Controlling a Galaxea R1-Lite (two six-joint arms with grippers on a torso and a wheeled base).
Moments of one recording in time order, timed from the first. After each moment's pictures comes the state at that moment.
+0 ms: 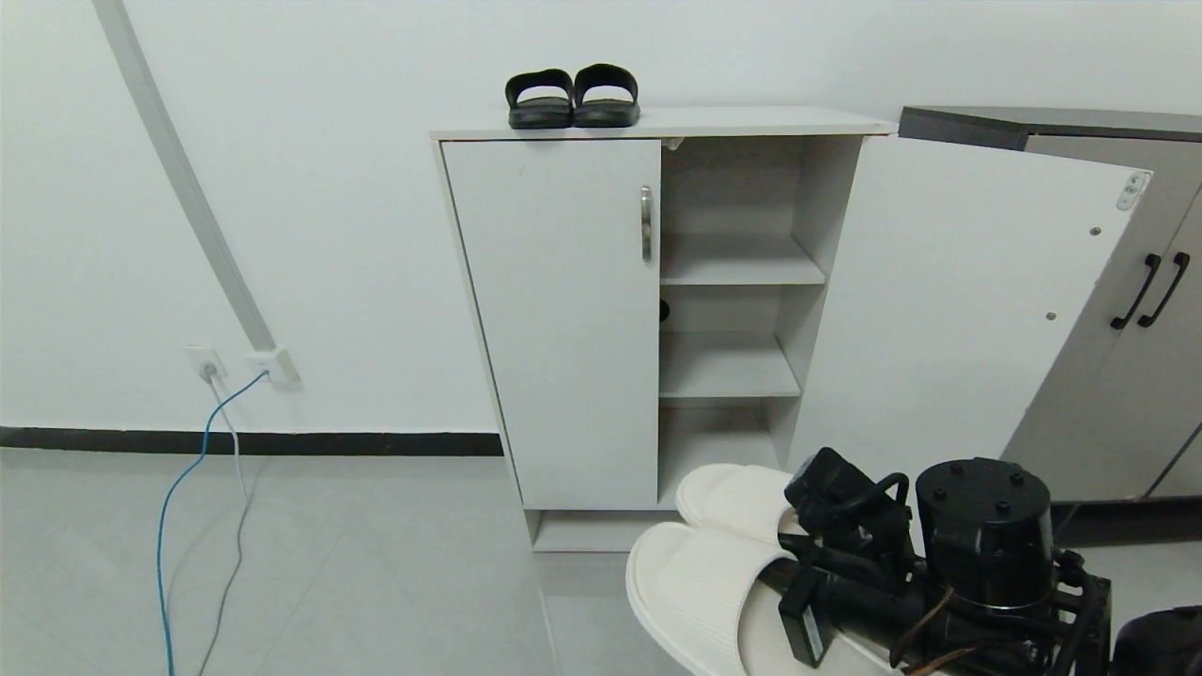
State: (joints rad) left arm 0.00 0.01 0.00 0.00 -0.05 0.03; right arm 0.77 1.78 -0.46 -0.99 0.02 -0.08
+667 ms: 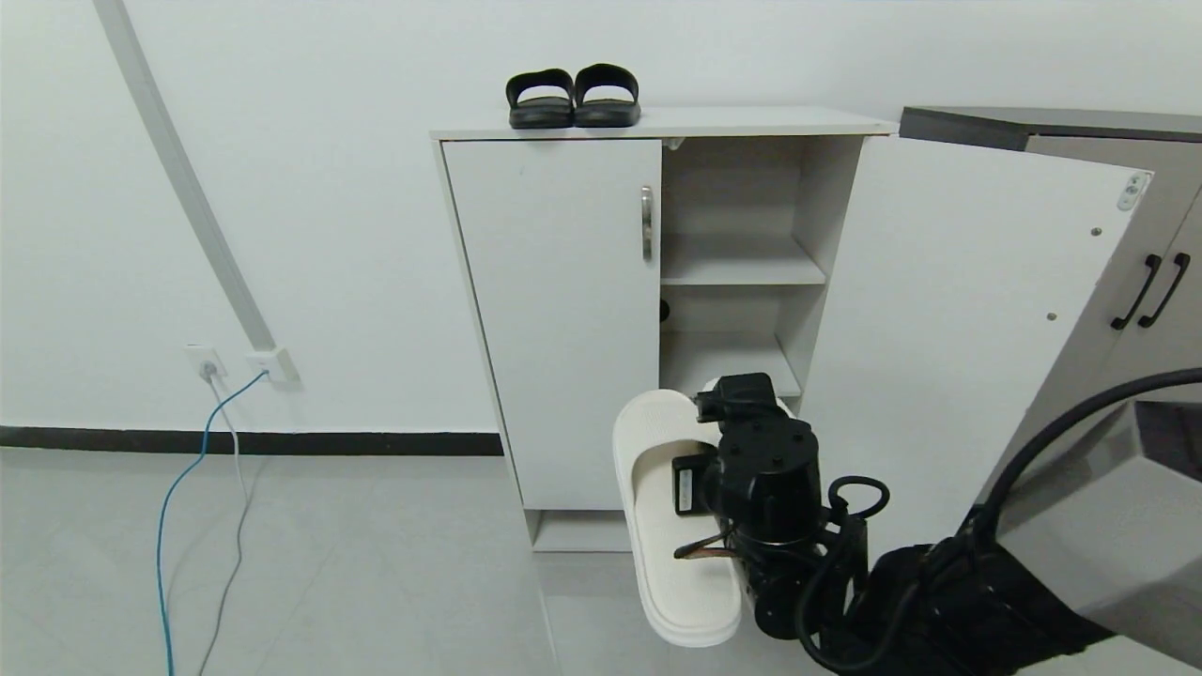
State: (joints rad) left arm 0.00 0.00 0.00 0.00 -0.05 0.04; right arm 0.89 2.09 -0.93 -1.00 -0.76 0.16
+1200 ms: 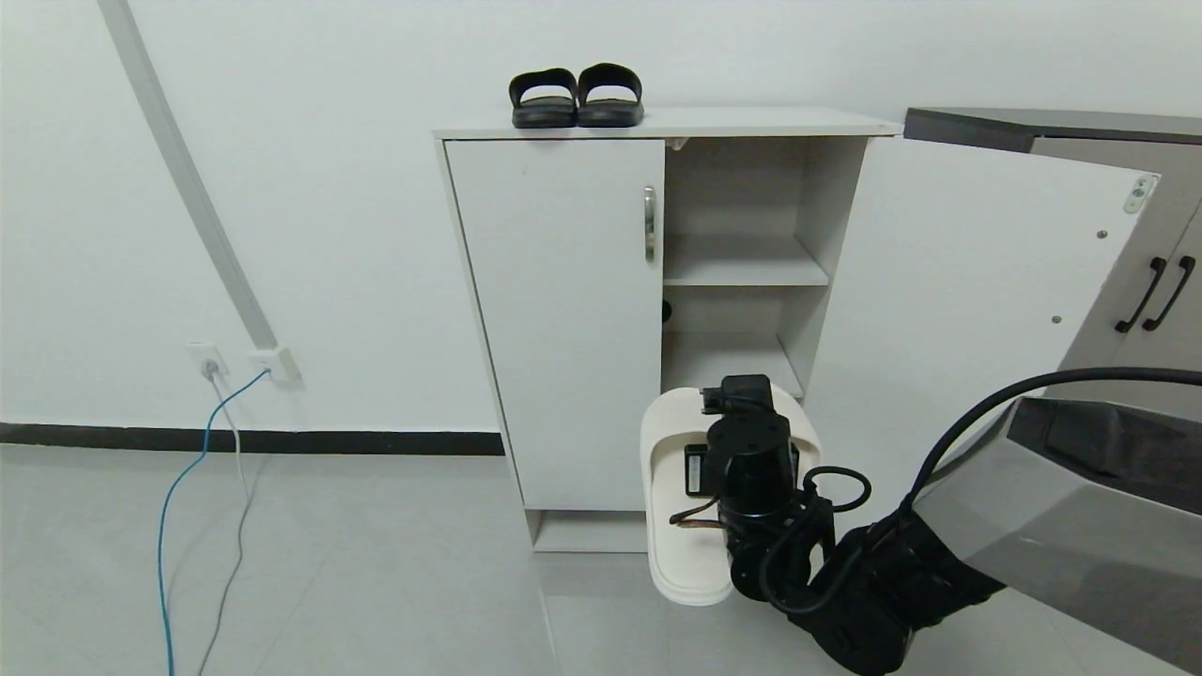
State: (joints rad) left arm 0.00 0.00 0.00 0.00 -0.05 0.03; right arm 0.81 2.20 -1.02 -0.99 -0.82 0.16
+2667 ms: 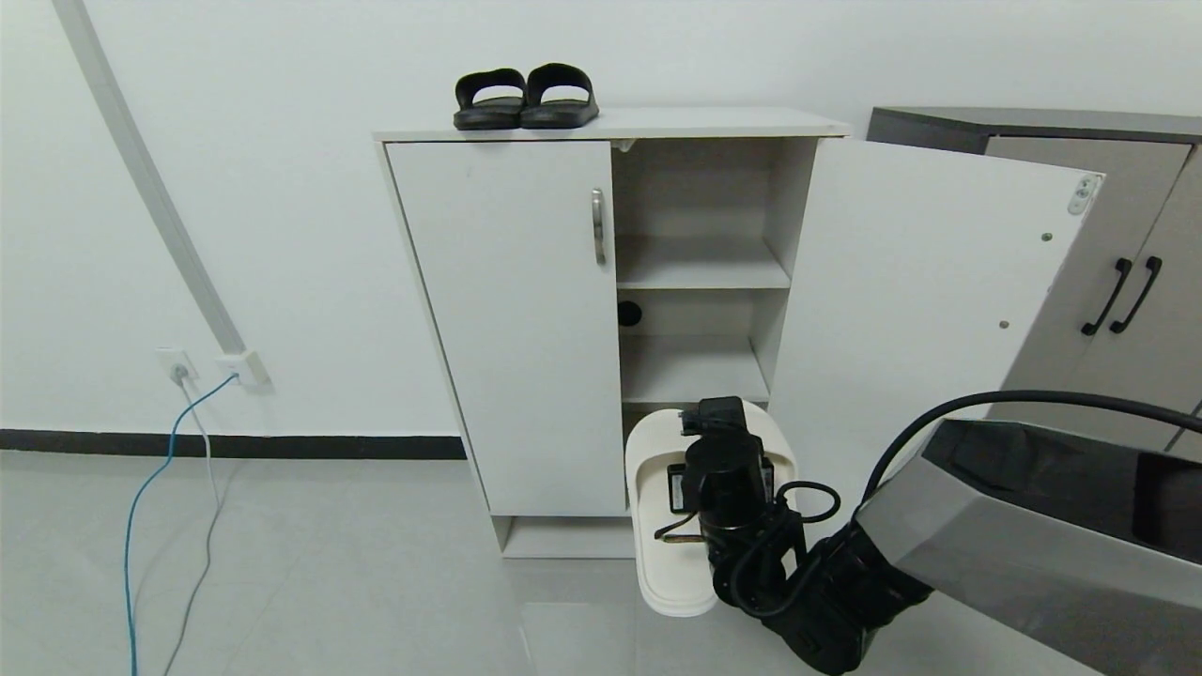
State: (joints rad) left arm 0.00 0.00 0.00 0.00 -0.05 0.03; right arm 0.80 2.31 -1.08 -1.00 -0.76 0.16
